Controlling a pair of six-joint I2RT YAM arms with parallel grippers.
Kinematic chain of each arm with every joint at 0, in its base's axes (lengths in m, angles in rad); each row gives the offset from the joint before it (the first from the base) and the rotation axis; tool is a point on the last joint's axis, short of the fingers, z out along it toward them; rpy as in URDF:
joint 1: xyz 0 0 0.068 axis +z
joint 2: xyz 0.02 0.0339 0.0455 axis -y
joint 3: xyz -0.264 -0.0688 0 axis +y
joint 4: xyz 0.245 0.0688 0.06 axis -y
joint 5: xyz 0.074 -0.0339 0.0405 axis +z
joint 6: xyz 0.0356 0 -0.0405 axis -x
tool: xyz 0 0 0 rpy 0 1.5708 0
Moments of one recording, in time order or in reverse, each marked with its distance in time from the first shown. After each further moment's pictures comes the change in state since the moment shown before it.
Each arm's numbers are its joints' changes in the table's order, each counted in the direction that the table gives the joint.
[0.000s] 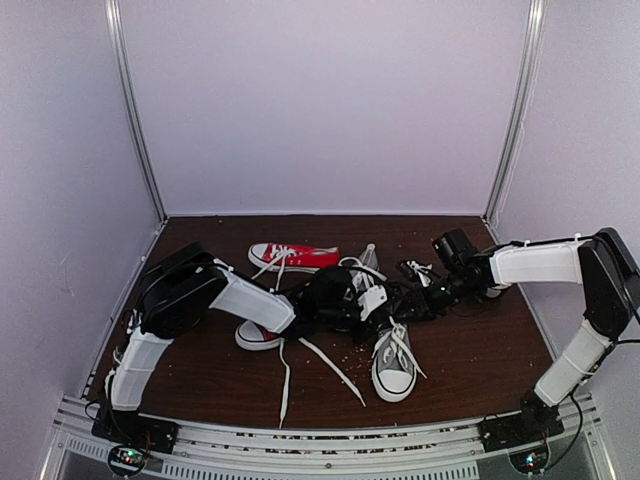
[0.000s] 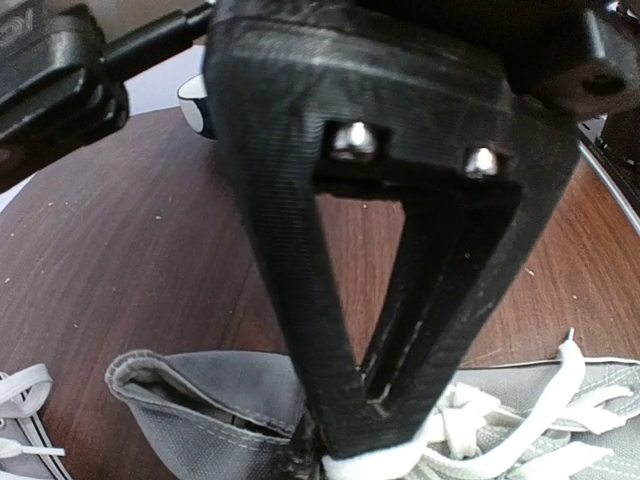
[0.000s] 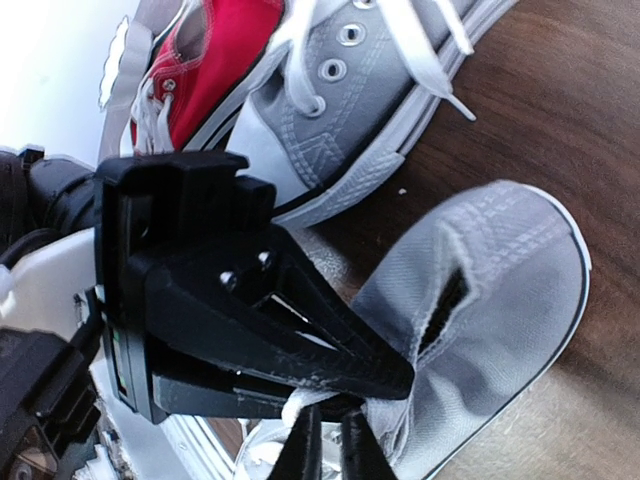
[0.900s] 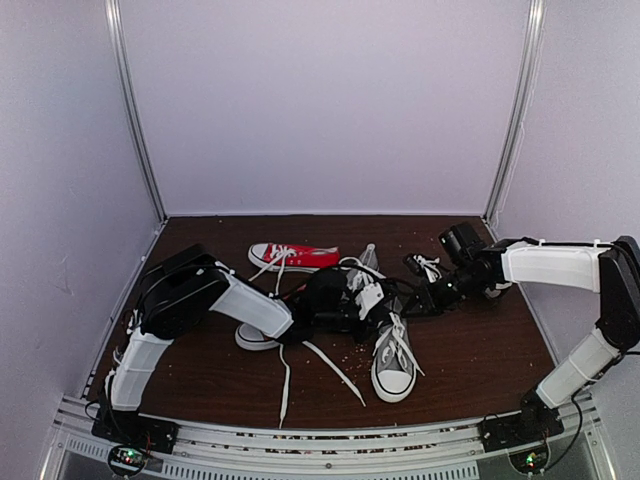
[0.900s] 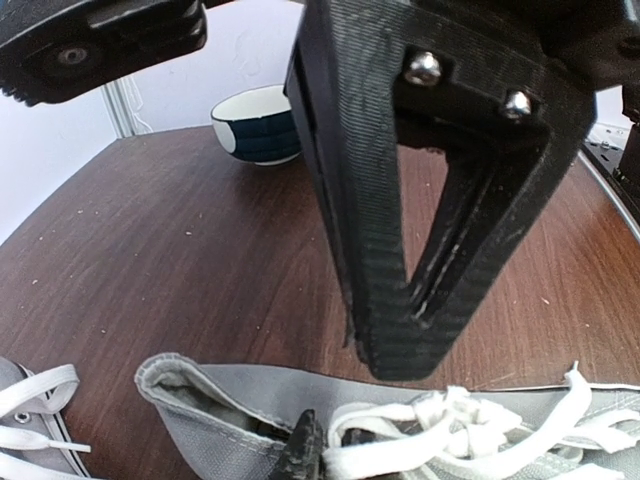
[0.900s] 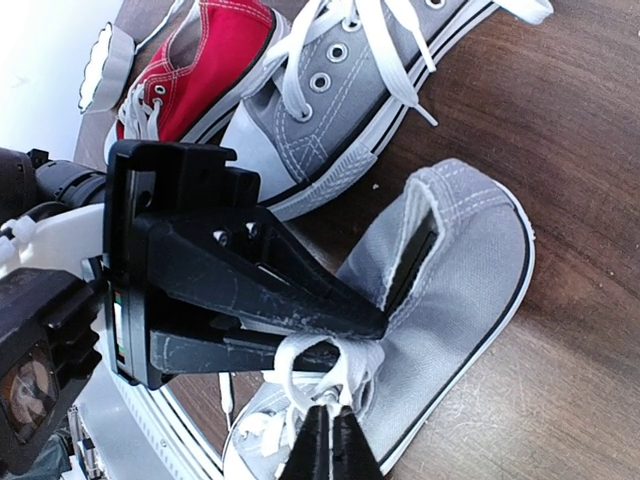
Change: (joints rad) left arm -0.001 0.000 0.050 0.135 0.071 0.050; right arm -0.001 0.097 -0.013 -0.100 -0.111 0.038
